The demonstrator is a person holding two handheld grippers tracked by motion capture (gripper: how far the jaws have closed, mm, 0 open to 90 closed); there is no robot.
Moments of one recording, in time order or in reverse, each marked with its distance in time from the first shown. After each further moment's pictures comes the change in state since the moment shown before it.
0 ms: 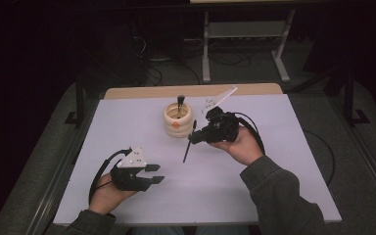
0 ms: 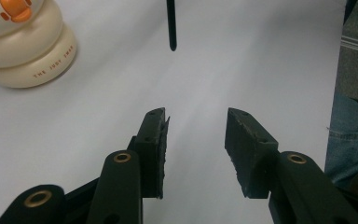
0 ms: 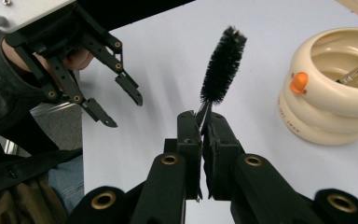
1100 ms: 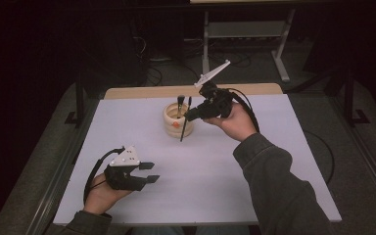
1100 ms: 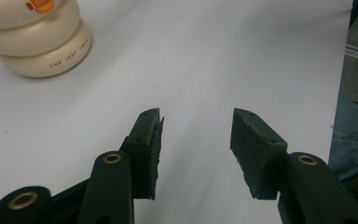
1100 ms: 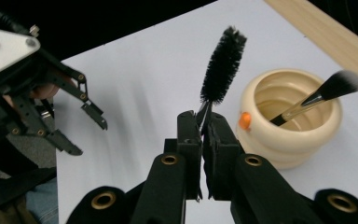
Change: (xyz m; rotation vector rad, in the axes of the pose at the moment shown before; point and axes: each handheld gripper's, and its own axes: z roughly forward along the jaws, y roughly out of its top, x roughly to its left) left arm 0.007 -0.008 -0.009 -0.020 0.013 -0.044; right arm -0.028 0.051 -0.008 0.010 -0.067 0.029
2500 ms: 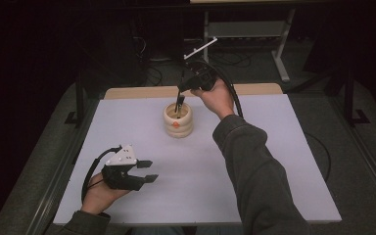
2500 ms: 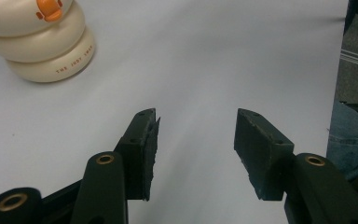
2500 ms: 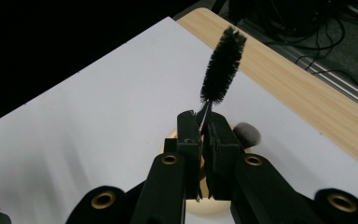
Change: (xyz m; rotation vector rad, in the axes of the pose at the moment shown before) left arm 0.002 0.001 -0.007 -0.015 0.000 0.005; right arm -0.061 0.052 0.033 -0.040 -0.168 0.196
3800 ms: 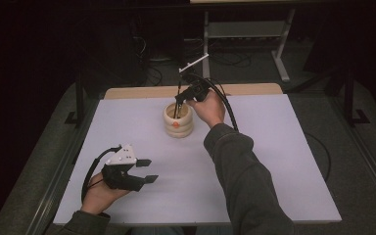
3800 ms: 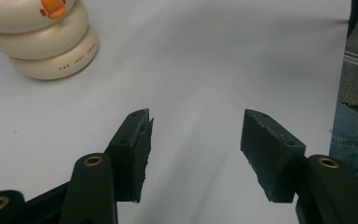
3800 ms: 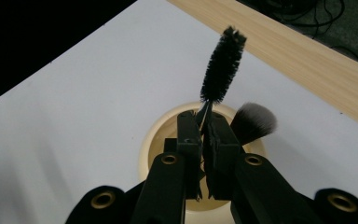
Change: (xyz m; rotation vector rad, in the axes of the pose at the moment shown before) left arm 0.000 0.000 0.001 -0.004 0.008 -0.022; right arm -0.008 -0.021 0.049 0.042 -0.033 0.056
